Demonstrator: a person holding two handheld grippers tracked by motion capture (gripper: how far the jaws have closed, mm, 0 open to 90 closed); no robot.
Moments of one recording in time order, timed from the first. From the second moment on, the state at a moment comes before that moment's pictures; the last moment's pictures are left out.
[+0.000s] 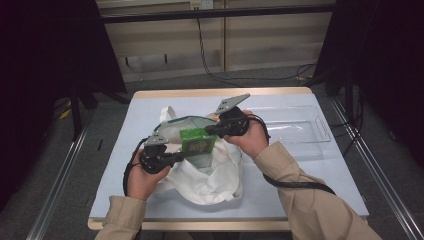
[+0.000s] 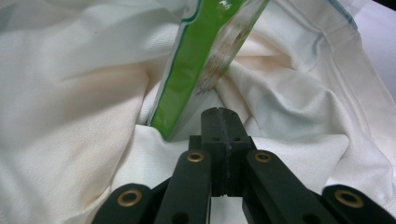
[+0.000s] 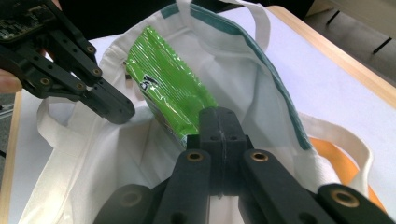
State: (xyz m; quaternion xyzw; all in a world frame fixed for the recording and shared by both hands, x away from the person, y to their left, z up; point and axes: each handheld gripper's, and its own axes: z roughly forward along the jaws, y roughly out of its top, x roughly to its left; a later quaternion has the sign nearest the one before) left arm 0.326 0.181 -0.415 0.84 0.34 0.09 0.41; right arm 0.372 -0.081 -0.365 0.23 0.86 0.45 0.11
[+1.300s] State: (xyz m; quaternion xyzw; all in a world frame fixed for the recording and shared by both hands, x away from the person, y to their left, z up) left arm 0.326 0.178 -0.415 0.83 0.35 0.10 0.42; right arm 0.378 -0.065 -0.359 0.11 0.93 0.32 0.11
